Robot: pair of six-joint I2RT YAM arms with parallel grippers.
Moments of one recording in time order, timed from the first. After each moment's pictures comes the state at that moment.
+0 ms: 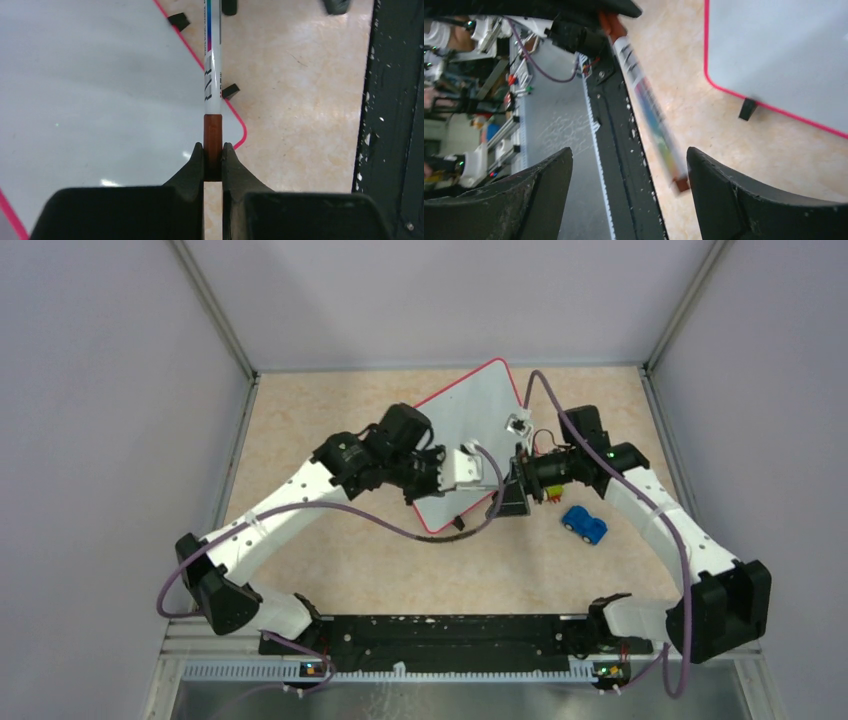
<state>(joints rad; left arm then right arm) -0.88 1.43 1.50 -0.93 0.31 0.71 0.37 1.28 1.08 -0.75 -1.09 -0.12</state>
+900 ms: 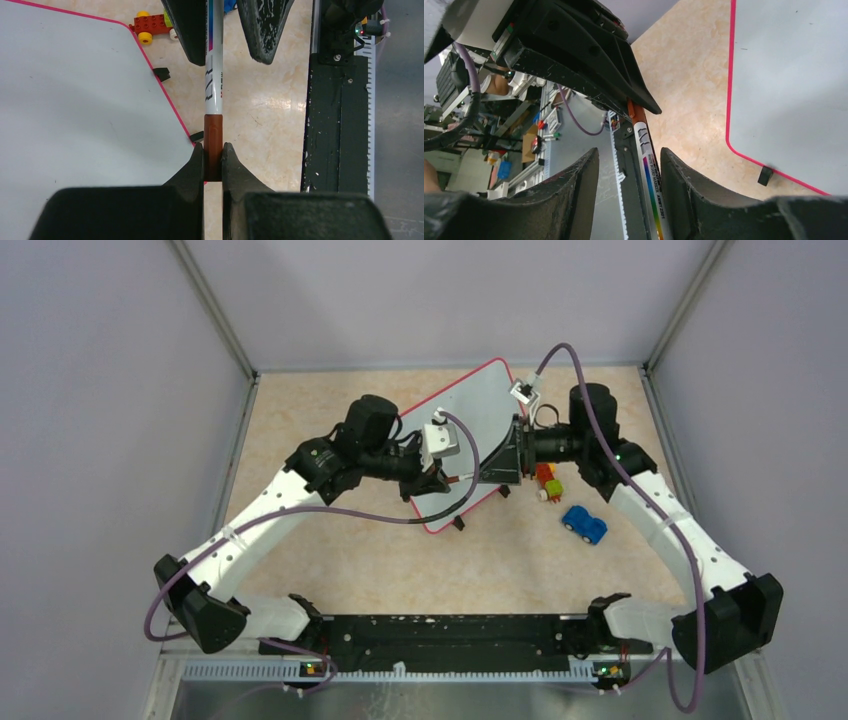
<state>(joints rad) -0.71 1.31 1.38 -0.68 0.62 0.39 0.39 1.19 1.13 -0.30 -1.07 0.38</state>
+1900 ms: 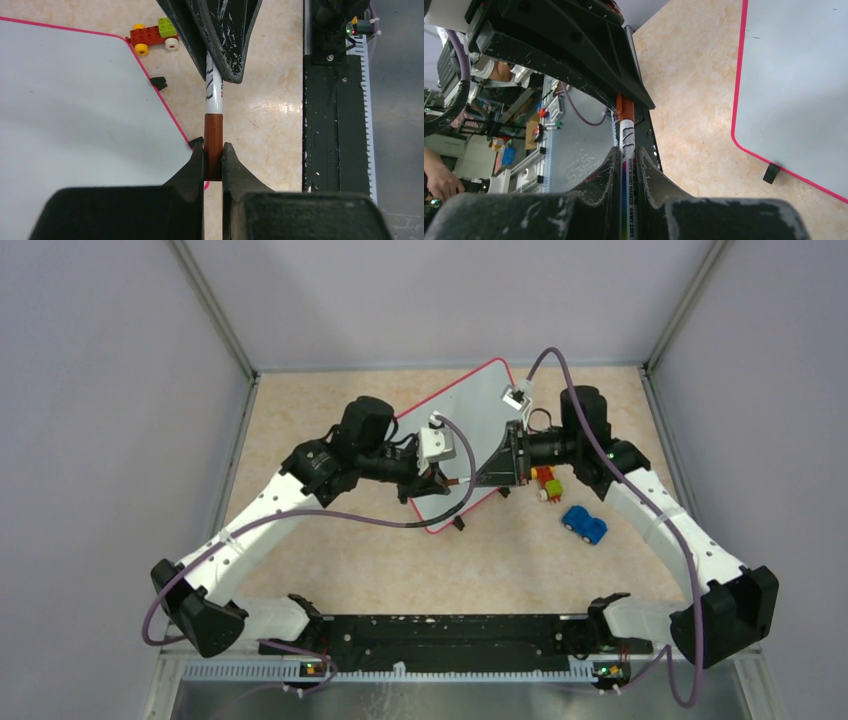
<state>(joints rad) -0.70 1.29 1.37 -0.70 0.66 0.43 0.42 1.22 1.13 -0.37 -1.08 0.30</state>
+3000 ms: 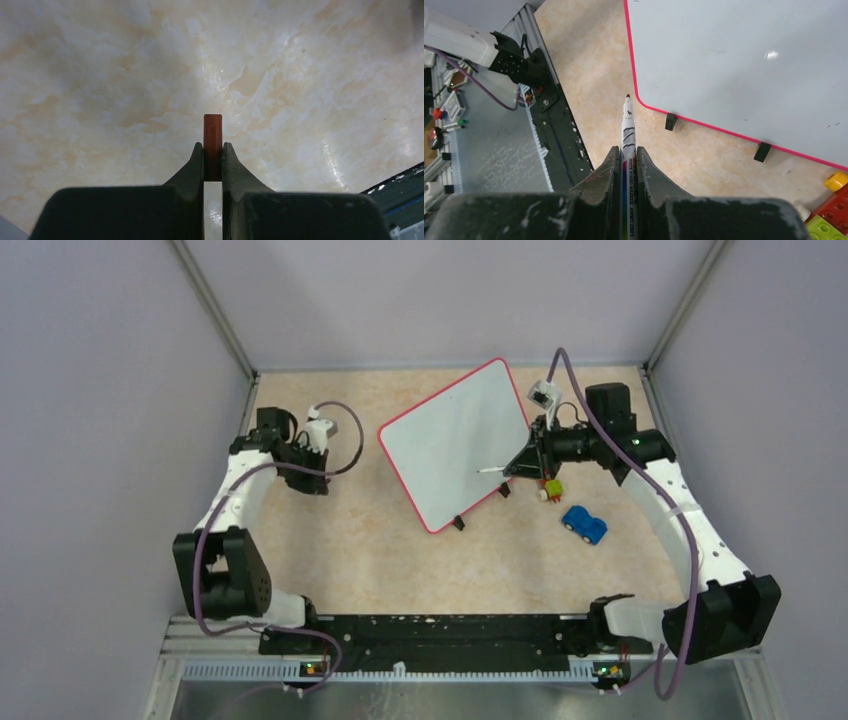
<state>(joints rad) 0.08 1.40 1.15 -0.85 0.40 0.43 0.23 1.23 1.23 -0.73 -0.93 -0.12</state>
